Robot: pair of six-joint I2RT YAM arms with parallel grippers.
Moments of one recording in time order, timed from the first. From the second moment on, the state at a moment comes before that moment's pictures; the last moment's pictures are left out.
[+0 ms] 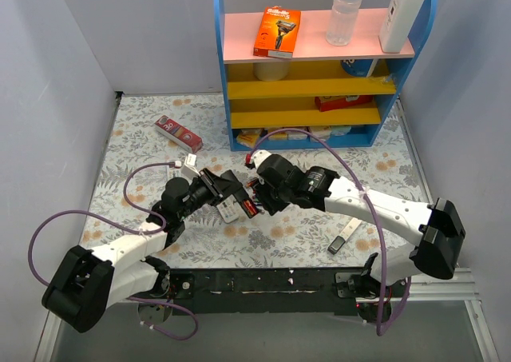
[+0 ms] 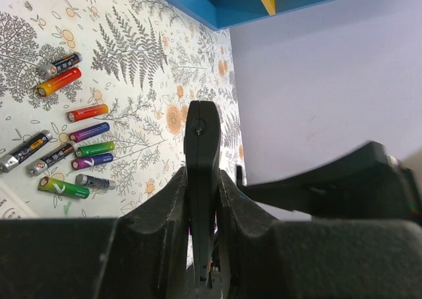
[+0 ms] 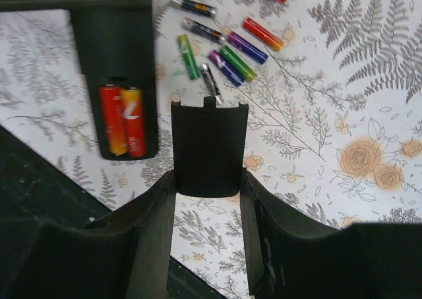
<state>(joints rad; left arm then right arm) -0.51 1.05 0.29 0.59 0.28 -1.15 1.04 1.44 1.17 -0.69 0.15 0.23</state>
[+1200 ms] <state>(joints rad) -0.51 1.07 0.26 0.78 0.32 -1.22 1.18 1.57 1.42 -0.88 0.18 0.34</state>
